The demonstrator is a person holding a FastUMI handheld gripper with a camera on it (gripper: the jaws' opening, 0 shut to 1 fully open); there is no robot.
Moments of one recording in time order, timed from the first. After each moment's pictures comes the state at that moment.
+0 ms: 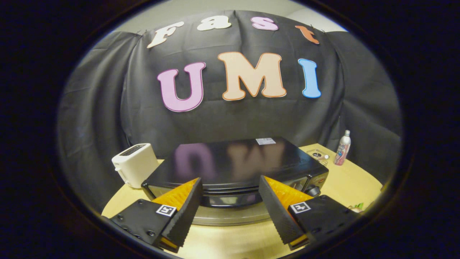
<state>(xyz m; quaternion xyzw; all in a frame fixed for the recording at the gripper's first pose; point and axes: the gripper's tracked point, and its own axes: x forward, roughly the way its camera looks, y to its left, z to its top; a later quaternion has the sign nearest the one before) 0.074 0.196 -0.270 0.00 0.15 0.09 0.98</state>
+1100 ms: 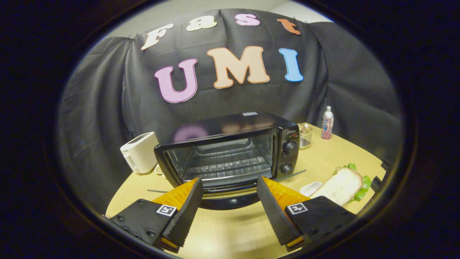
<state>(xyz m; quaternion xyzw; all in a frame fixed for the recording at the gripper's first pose) -0.035 0.153 -0.319 0.04 0.20 0.07 0.98</state>
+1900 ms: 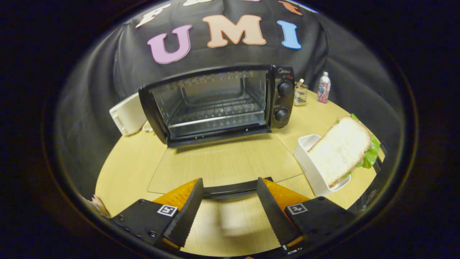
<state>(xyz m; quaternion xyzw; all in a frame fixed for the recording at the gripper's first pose) -0.086 0.134 -0.431 -0.02 0.36 0.06 0.93</state>
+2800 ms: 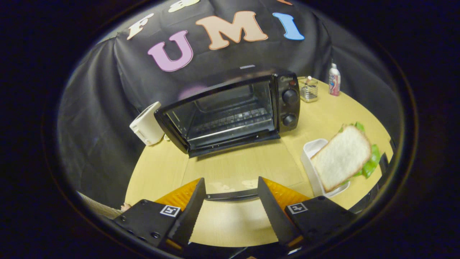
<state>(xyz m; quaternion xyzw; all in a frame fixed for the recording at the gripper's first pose) -0.082 0.114 -0.339 0.07 0.38 0.12 0.91</state>
